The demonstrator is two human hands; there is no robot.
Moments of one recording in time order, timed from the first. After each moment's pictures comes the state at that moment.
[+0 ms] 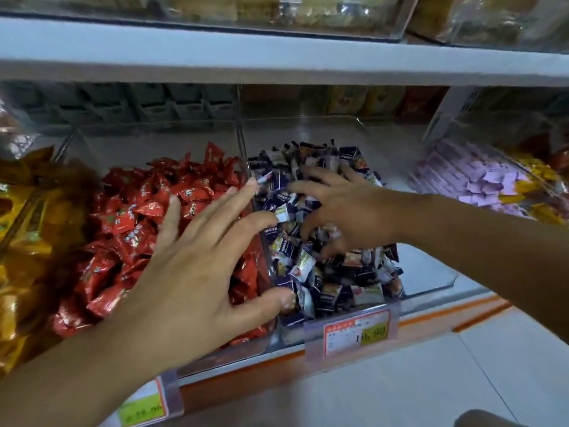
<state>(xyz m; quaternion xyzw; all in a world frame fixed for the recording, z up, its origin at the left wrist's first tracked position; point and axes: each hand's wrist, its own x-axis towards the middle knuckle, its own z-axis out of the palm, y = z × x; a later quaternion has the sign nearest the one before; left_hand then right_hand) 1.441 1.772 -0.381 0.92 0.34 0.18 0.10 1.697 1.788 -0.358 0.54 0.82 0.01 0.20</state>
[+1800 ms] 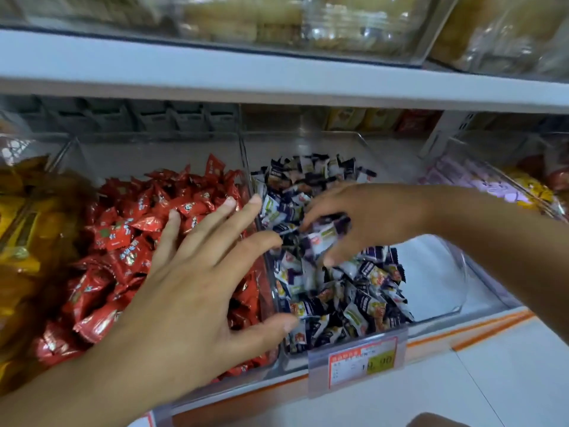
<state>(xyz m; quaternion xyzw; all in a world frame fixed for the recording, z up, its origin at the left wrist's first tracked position) 1.444 1.779 -0.388 0.93 0.35 0.12 0.08 1.694 1.785 -0.311 0.62 0.75 -0.22 0.12</state>
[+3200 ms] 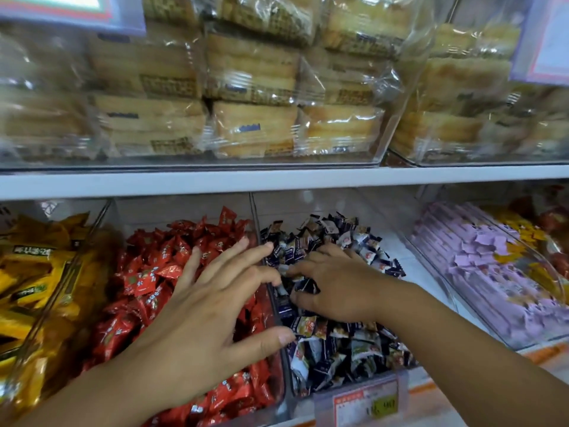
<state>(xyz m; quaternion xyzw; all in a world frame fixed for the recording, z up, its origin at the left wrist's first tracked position) 1.442 1.796 -0.372 0.93 0.31 0.16 0.08 1.664 1.778 -0.359 0.67 0.73 -0.12 0.07</state>
